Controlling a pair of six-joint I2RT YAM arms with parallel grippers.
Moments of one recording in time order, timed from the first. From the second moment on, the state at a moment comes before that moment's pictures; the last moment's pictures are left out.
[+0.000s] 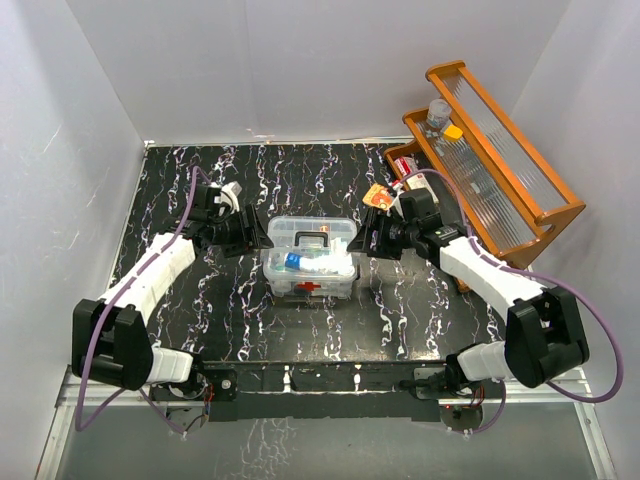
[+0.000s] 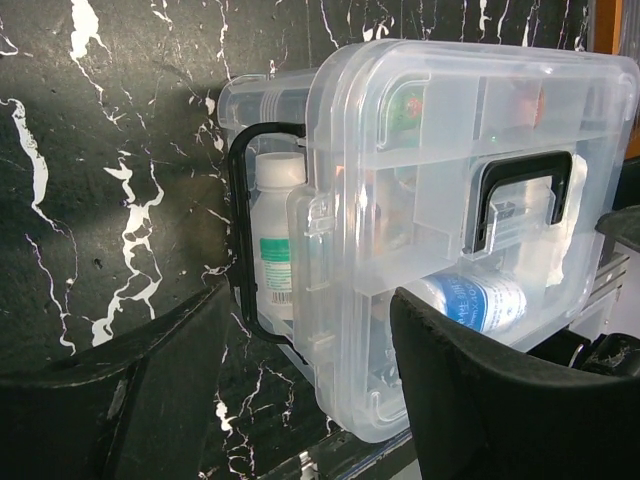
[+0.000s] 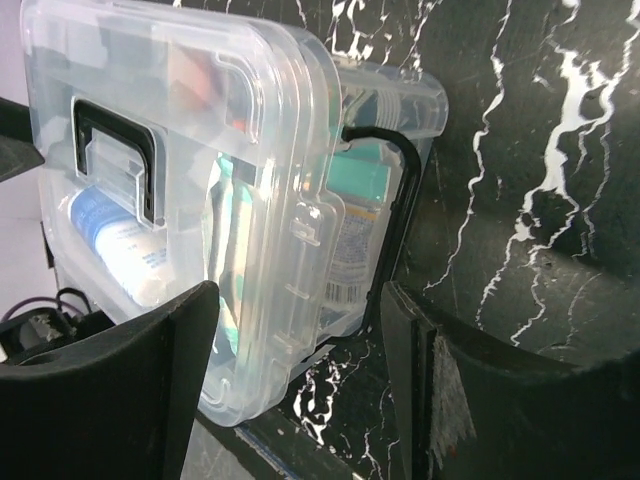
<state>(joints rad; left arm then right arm) -0.23 1.33 0.95 -0.52 0.41 -0.45 0.38 1.35 0.89 -0.30 -0.41 0.59</state>
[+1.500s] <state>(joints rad) -0.23 1.30 1.02 -0.61 0.06 -0.43 0.47 1.54 0.83 0.21 -0.46 0.86</state>
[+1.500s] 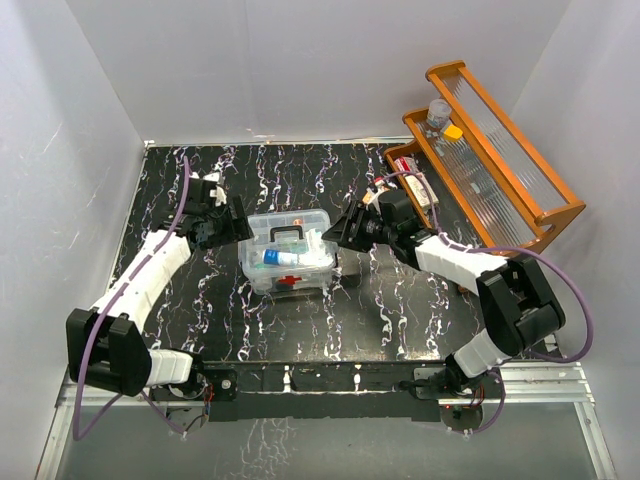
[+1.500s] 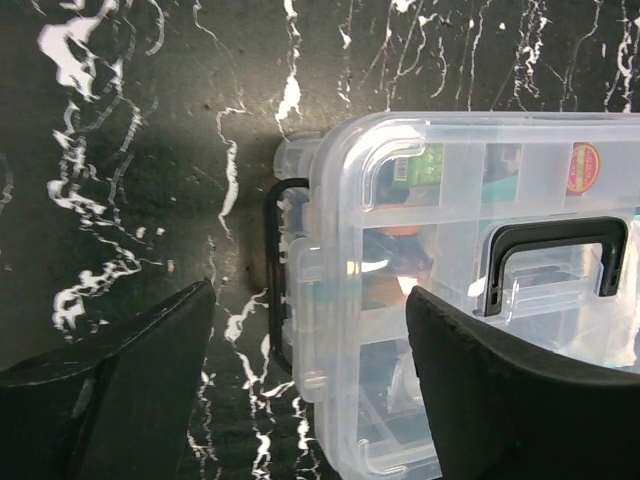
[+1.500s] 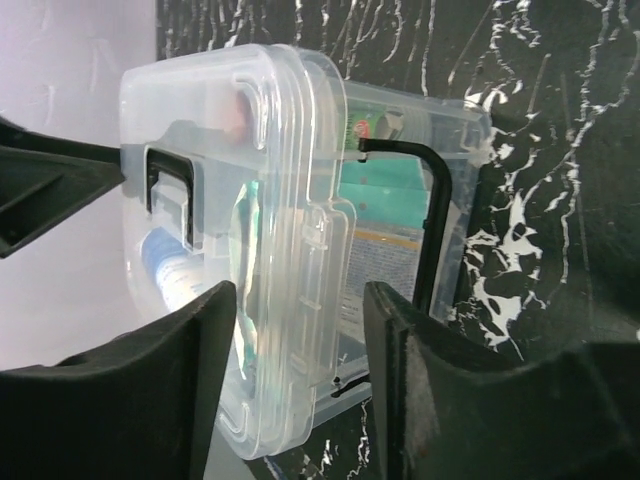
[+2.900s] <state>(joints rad) -0.69 1.54 1.30 -0.63 -0.24 -0.31 0.34 1.67 0.61 0.52 -0.65 1.16</state>
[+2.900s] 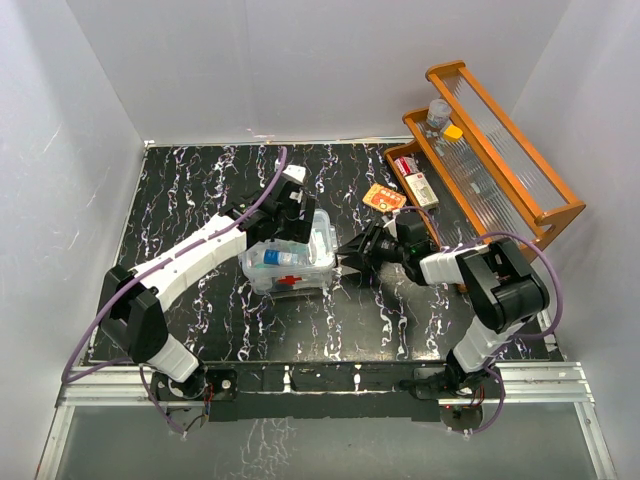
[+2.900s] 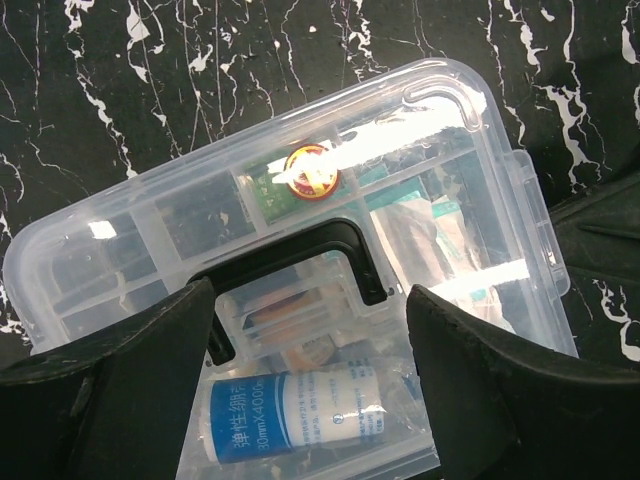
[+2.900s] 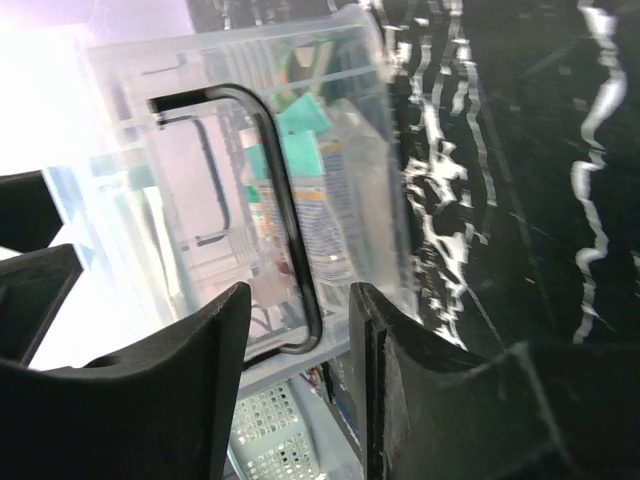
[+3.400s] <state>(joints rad) -0.69 1.55 1.30 -0.67 -0.26 -0.27 0.38 1.79 0.59 0.78 -0.68 1.29</state>
